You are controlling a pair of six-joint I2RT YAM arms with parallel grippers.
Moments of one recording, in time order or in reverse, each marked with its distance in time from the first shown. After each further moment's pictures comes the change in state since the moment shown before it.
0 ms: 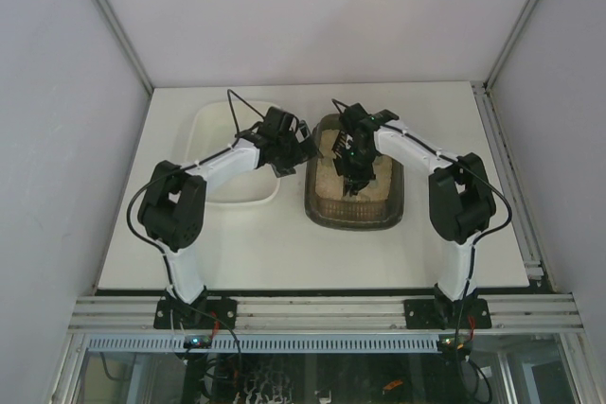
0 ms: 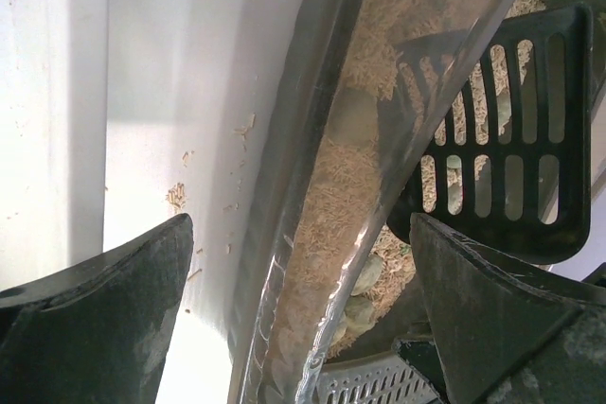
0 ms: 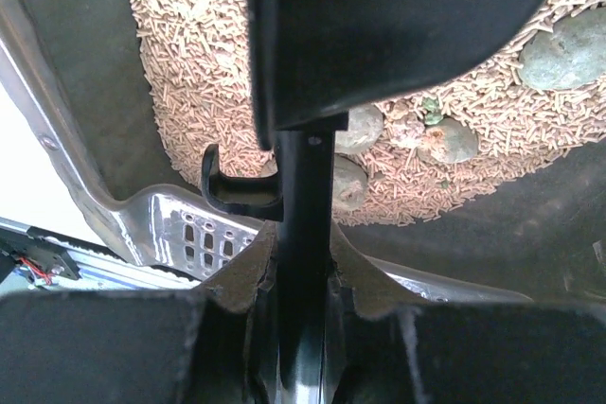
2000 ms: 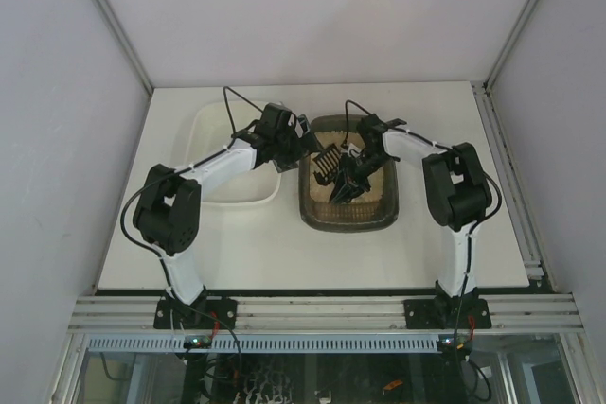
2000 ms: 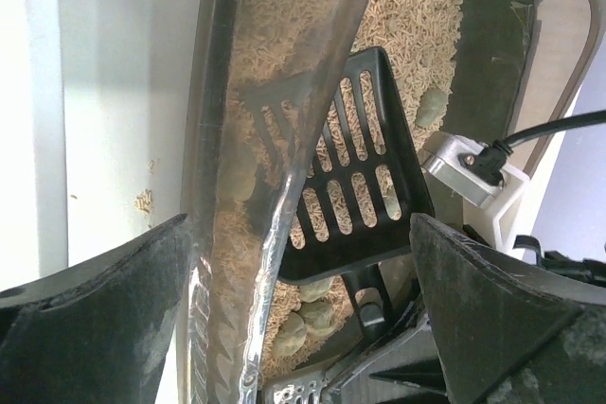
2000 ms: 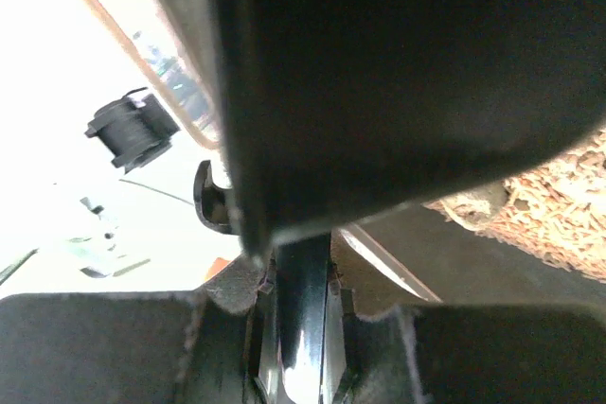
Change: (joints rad) left arm 0.000 -0.042 -0.010 0.050 0.020 0.003; right arm -0.137 0.103 -0.132 0.115 -0.717 -0.033
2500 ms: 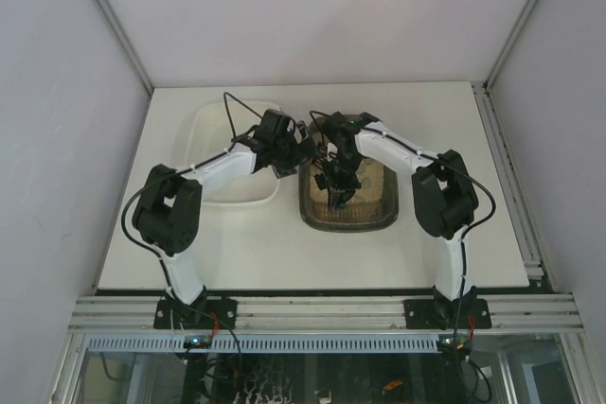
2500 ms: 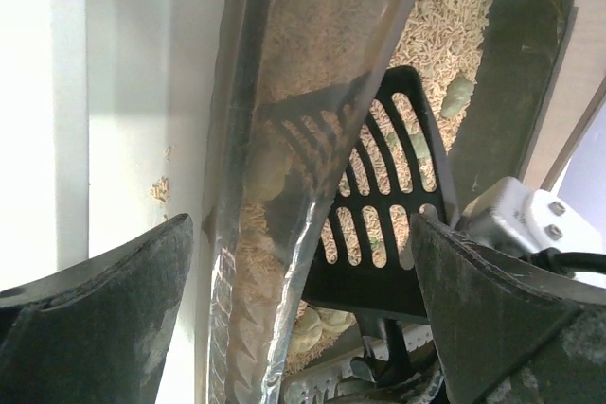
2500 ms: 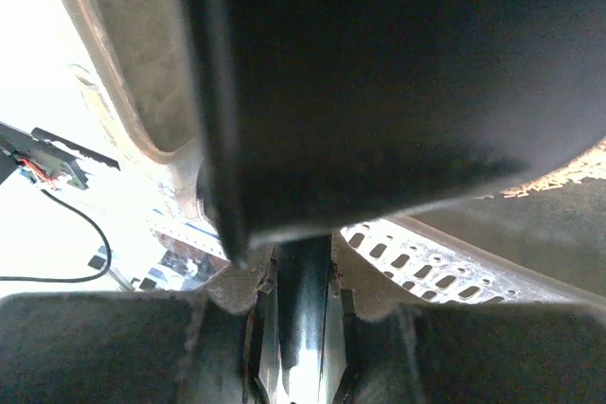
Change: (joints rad) left arm 0.003 -0.003 -0.043 0.016 0.007 -0.007; right arm 0.226 -0.006 0.224 -0.259 0.546 -0.035
